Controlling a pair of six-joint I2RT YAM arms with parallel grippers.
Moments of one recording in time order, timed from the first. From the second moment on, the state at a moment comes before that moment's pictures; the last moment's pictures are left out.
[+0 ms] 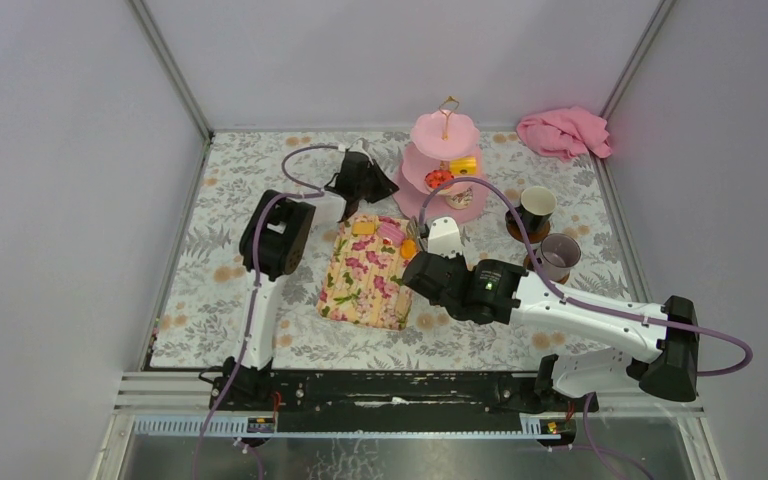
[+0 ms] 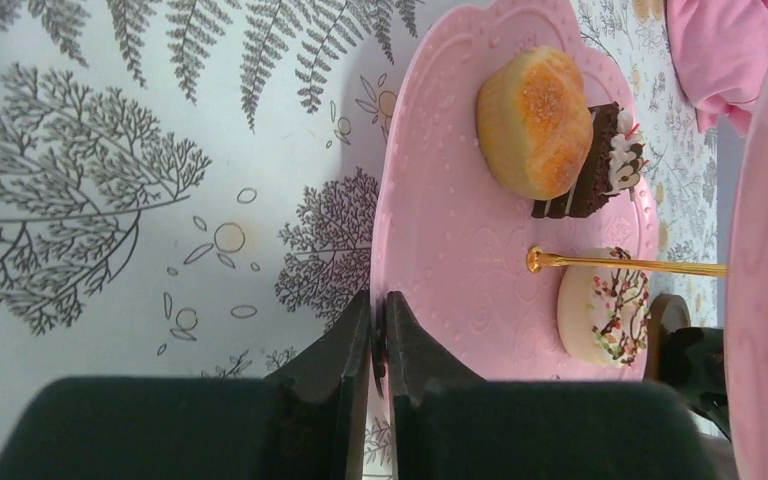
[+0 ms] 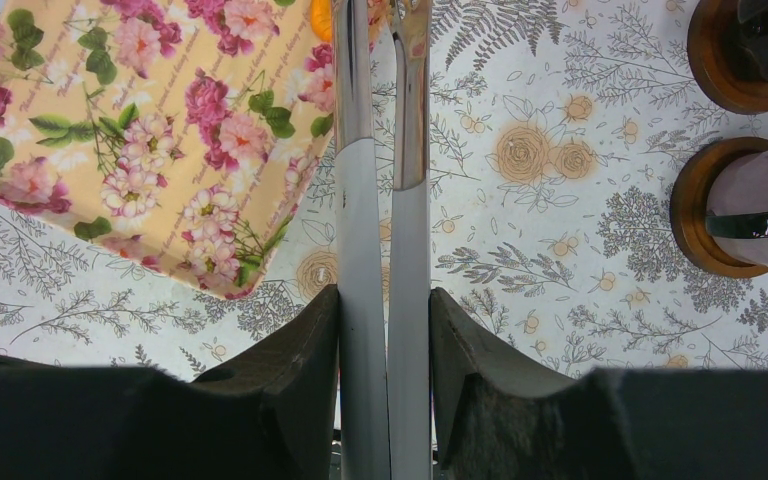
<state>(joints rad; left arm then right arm) -0.36 2.33 1.51 0.31 0.17 -0.76 1.19 1.28 1.13 -0.91 0.66 0.69</state>
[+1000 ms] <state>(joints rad) -0.43 2.21 1.32 0.35 -0.05 -1.03 1.19 1.28 1.12 -0.90 0.66 0.70</state>
